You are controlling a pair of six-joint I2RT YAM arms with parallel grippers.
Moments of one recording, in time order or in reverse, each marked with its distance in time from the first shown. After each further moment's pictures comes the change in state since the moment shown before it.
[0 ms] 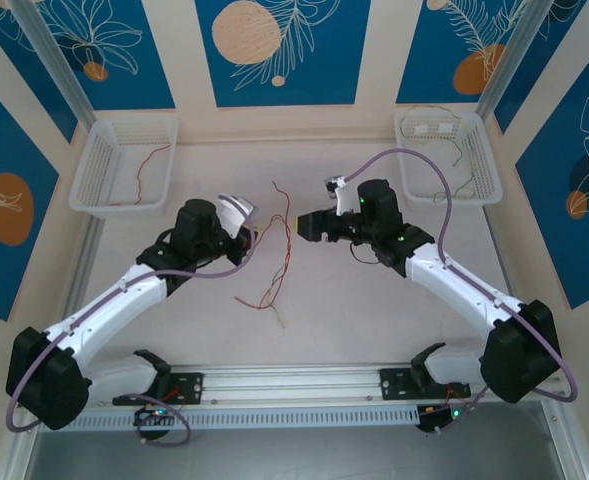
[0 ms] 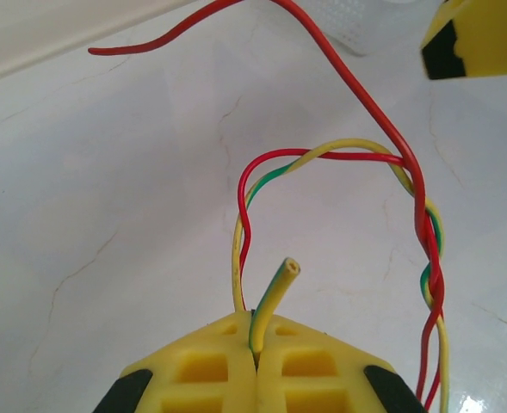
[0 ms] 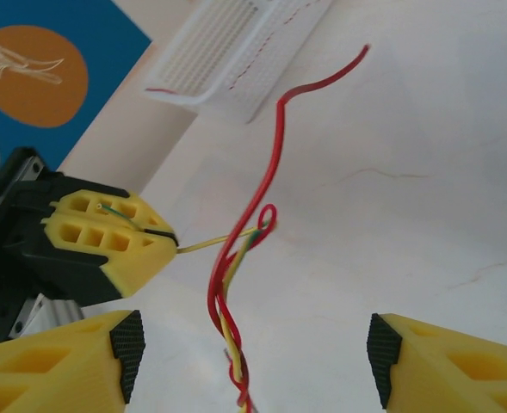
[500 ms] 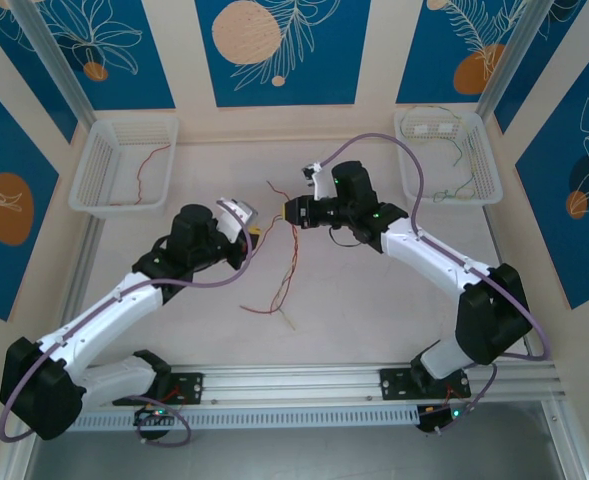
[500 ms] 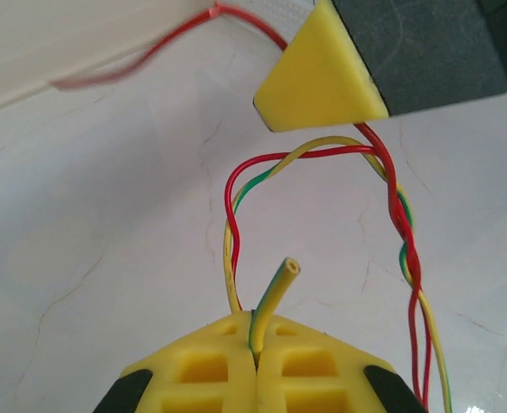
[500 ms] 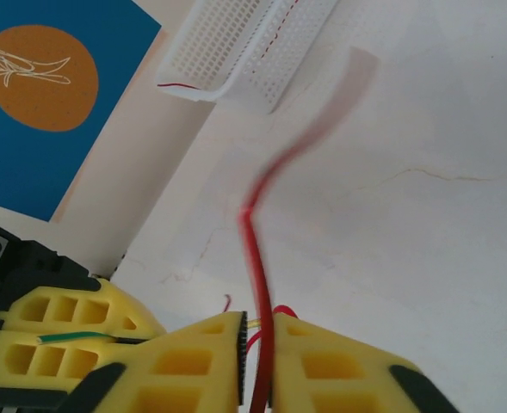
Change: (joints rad) left arm -0.019 -0.051 -0.041 0.045 0.013 0.006; right arm 0.042 0.220 0.204 -0.037 -0.017 0.072
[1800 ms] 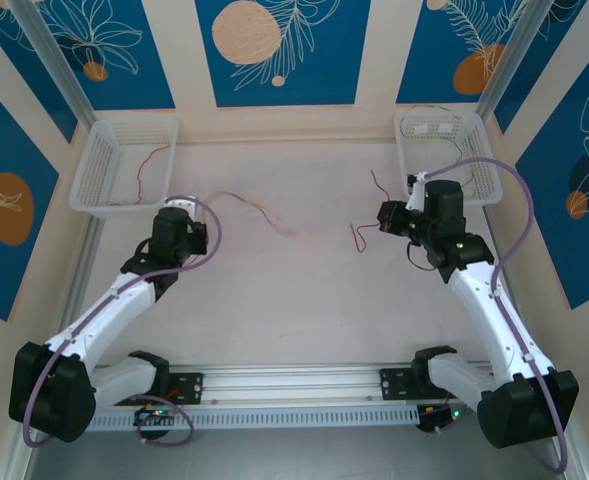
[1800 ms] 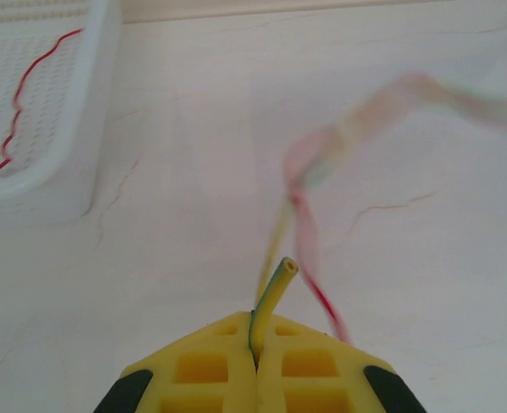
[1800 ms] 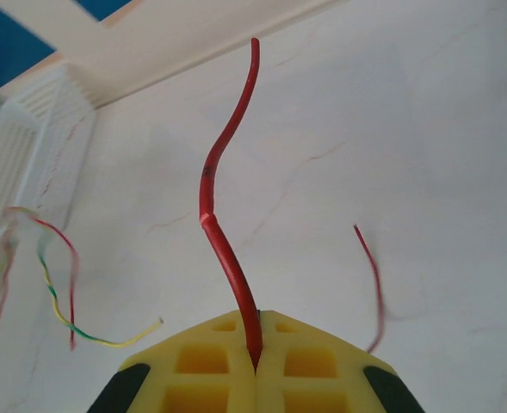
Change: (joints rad) left arm 0.259 -0.001 -0.113 -0.008 -0.494 -0.214; right arm -0.426 -0.475 -0.205 -0.349 0.261 -0.039
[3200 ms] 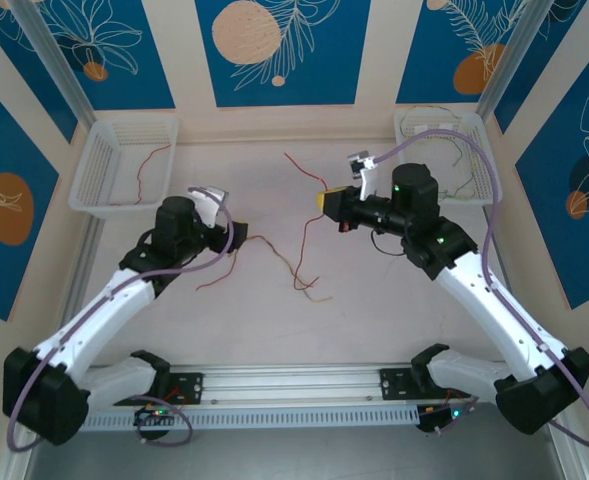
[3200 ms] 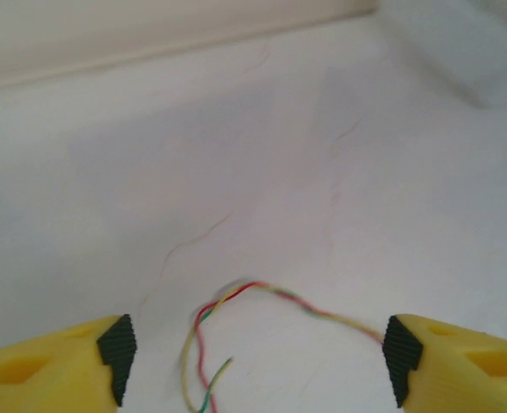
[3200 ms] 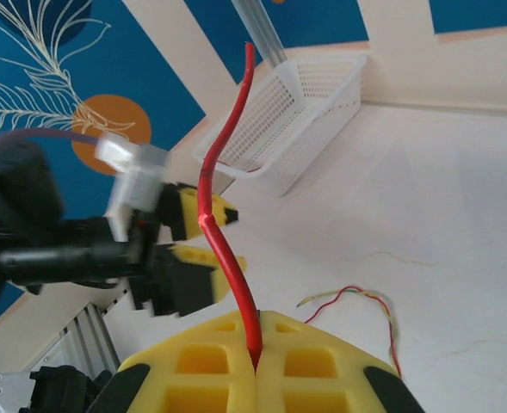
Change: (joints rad) left arm -0.136 -0.043 0.147 -0.051 0.380 0.094; right arm 0.368 0.084 0.191 0.190 -0.216 -0.089
